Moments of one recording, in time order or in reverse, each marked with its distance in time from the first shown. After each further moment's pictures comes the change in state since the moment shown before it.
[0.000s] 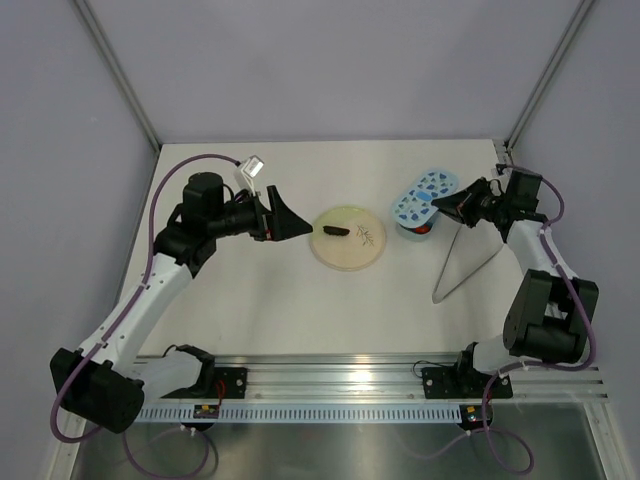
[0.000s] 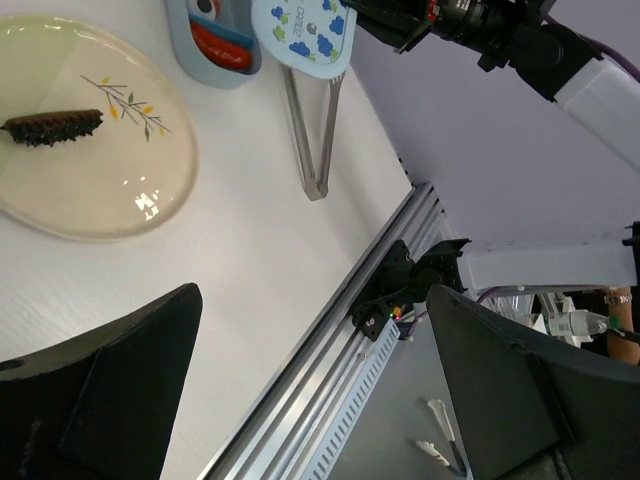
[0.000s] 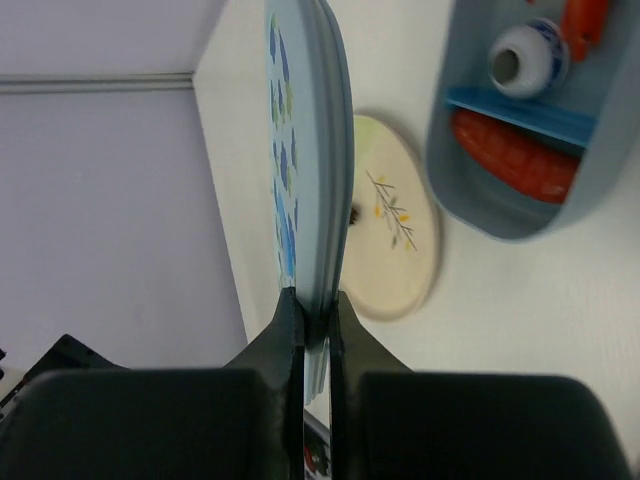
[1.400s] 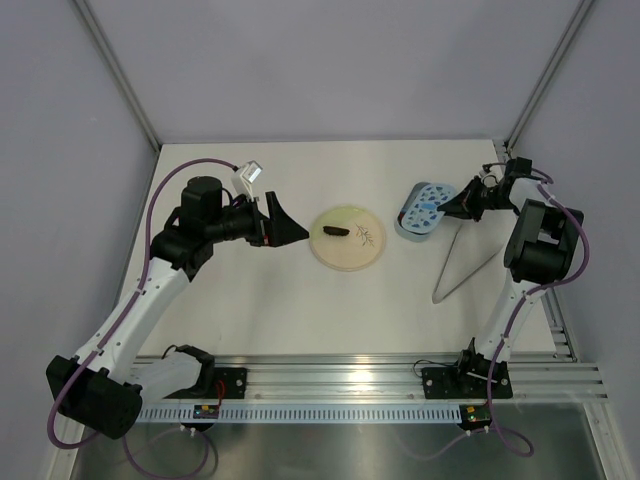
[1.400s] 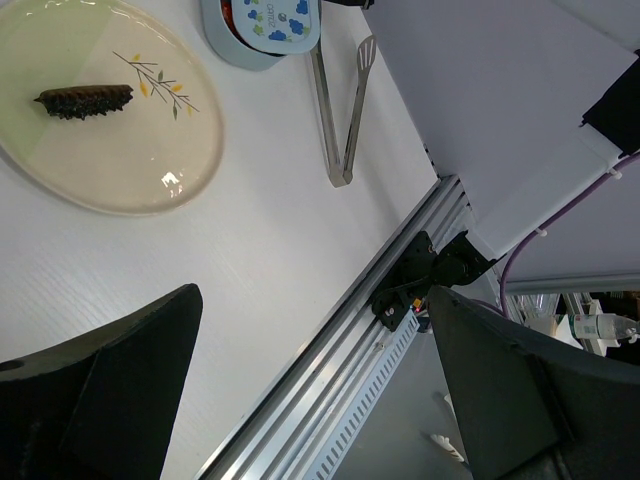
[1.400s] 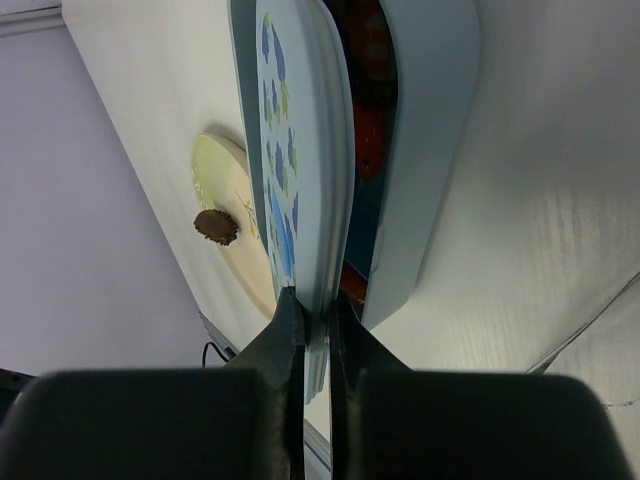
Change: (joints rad) left arm 0.000 -0.033 0.000 -0.106 -0.053 0.059; right arm -0.084 0.668 0.538 -0.500 -0.051 -0.453
